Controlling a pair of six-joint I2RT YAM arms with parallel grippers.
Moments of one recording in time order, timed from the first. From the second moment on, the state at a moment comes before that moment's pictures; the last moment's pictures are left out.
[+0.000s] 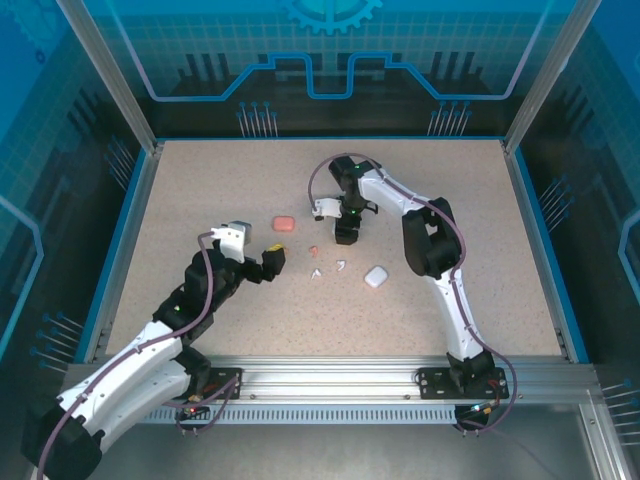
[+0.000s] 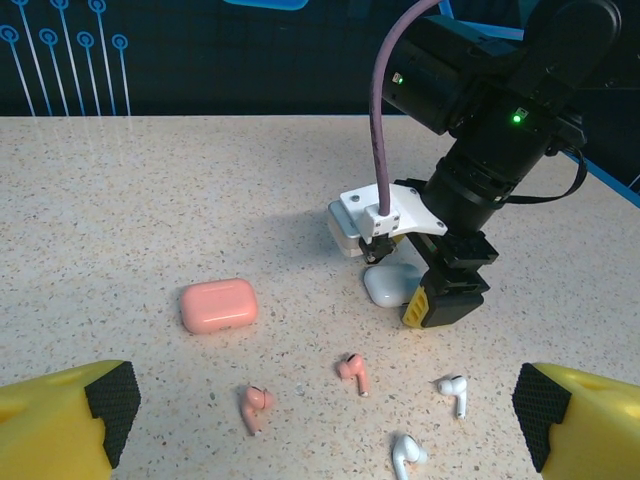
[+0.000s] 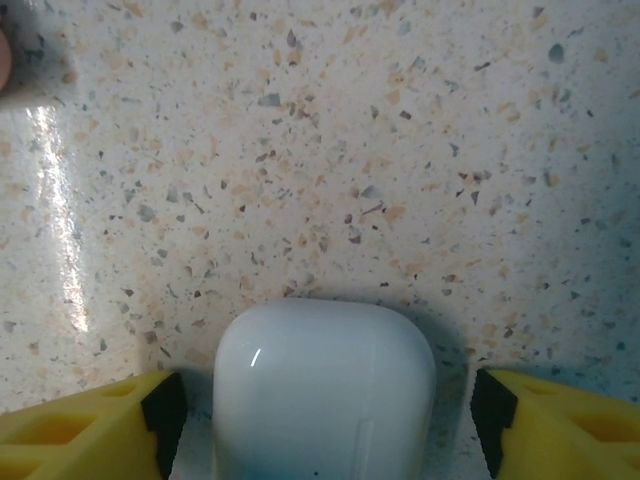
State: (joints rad) left arm -0.50 0.72 0.41 0.04 -0.10 -0.25; right arm 0.49 2.41 2.05 -1.08 -0.15 -1.02
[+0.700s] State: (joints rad) left arm -0.45 0.76 0.42 0.03 -0.06 -0.30; right arm 0.49 2.31 1.89 -0.98 -0.16 -1.01
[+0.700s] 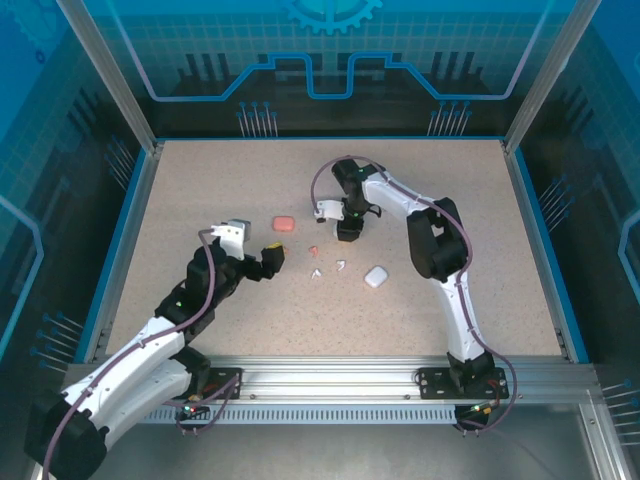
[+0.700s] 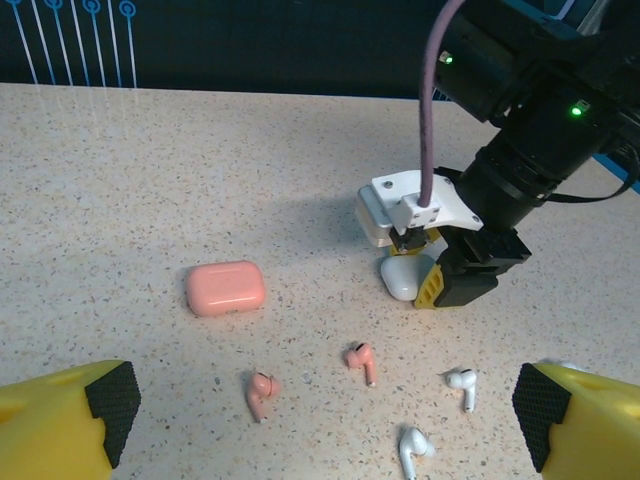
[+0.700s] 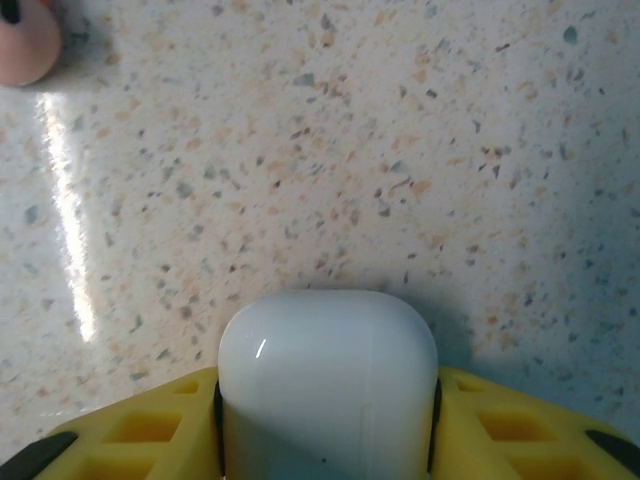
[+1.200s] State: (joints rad) left arm -0.40 0.94 0.61 -0.07 0.27 -0.52; right arm 0.55 1.61 1.29 -0.67 -0.24 -0.90
